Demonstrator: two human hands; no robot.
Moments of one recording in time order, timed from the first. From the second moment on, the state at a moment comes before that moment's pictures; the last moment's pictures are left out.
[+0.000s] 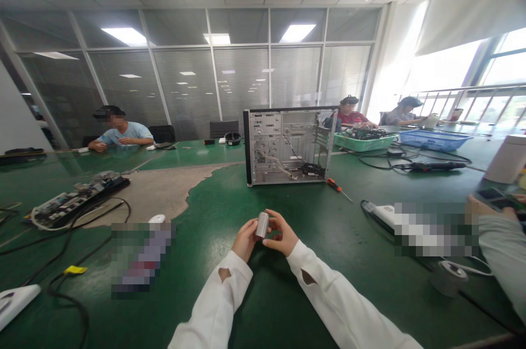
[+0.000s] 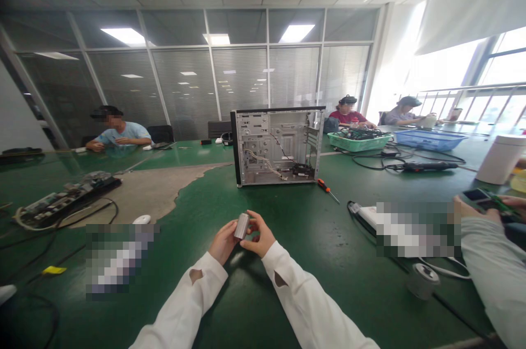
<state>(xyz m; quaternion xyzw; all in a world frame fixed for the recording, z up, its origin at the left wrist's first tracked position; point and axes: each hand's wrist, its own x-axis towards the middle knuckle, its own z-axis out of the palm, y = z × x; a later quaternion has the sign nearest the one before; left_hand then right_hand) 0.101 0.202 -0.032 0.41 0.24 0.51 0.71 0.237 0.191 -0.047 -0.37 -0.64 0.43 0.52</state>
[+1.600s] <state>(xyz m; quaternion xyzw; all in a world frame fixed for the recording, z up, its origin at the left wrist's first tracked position) 0.109 0.192 -0.026 0.43 0.31 0.51 0.68 0.231 0.178 -0.031 -0.45 -0.67 0.21 0.55</state>
